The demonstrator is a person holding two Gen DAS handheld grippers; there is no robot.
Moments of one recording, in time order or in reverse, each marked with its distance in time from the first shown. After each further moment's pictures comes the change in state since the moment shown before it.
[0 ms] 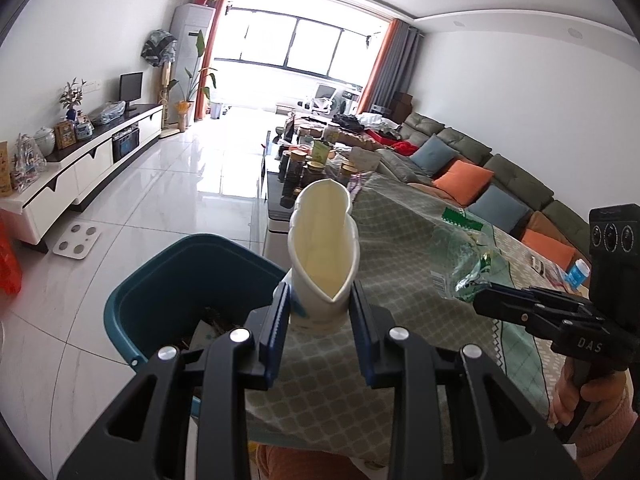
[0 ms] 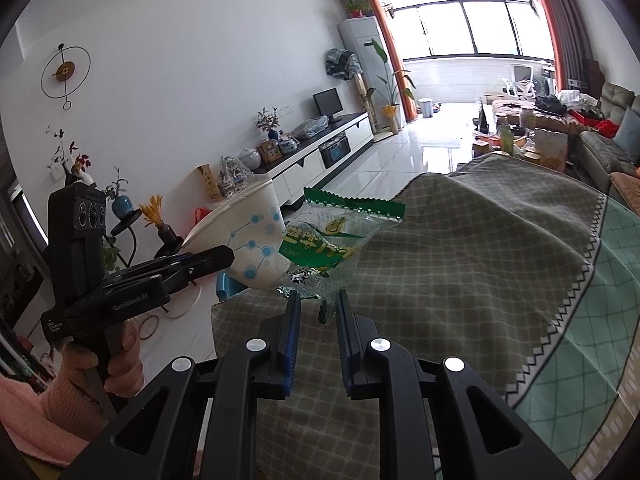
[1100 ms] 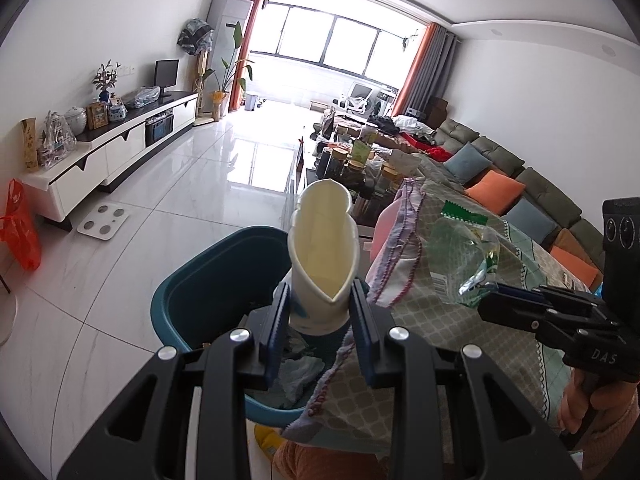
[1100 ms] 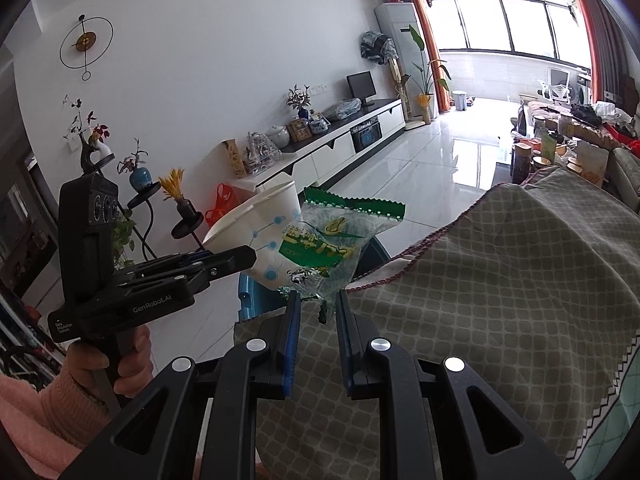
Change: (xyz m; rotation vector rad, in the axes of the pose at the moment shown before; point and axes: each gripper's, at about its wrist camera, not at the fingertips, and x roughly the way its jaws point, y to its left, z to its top) left arm 0.004 0.056 -0.003 -0.076 0.011 0.097; right arm 0.056 0.034 0.021 -0.084 0.076 0.073
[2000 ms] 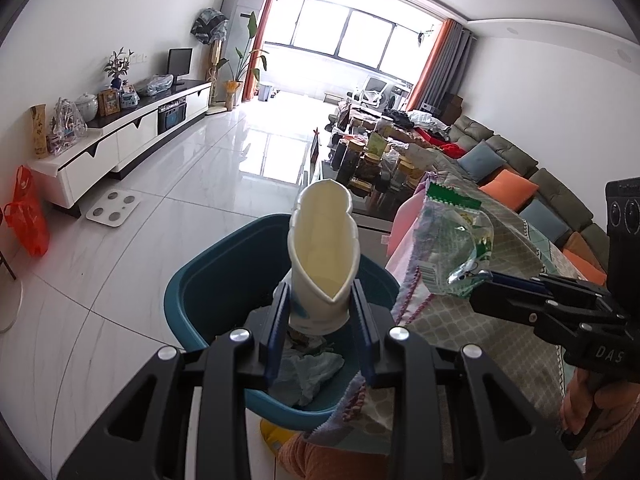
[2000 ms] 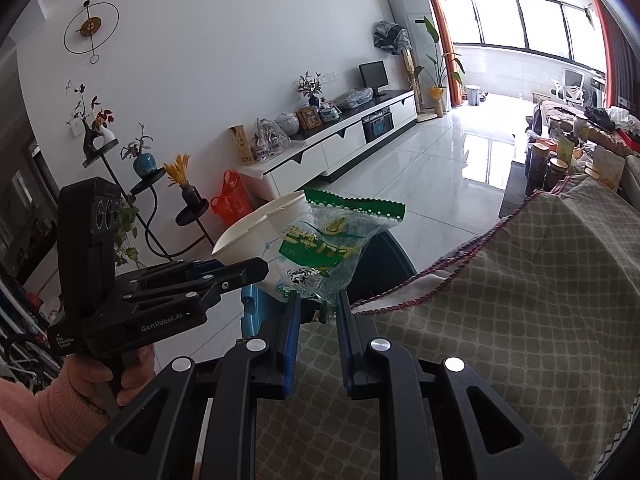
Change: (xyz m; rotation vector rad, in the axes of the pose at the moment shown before) left arm 0.012 0.017 -0.002 -0.035 0.032 0.038; right arm 0.034 0.009 0.009 -0.033 0.052 0.023
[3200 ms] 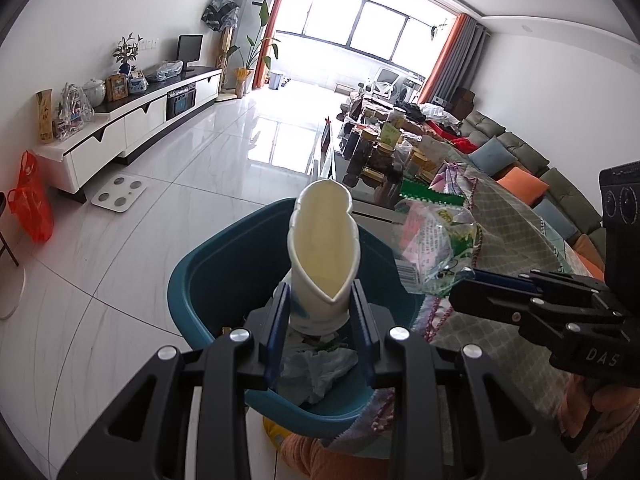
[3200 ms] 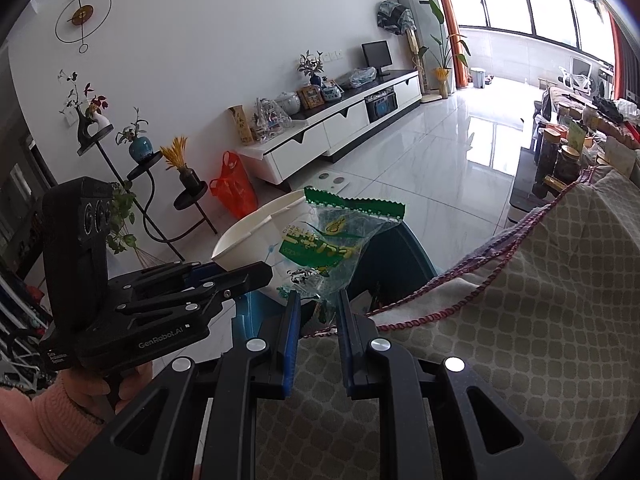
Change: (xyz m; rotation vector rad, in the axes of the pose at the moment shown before) left arm 0.023 0.013 -0.003 -0.031 0.037 0.026; right arm 0.034 -0.003 0.010 0.003 0.083 0.009
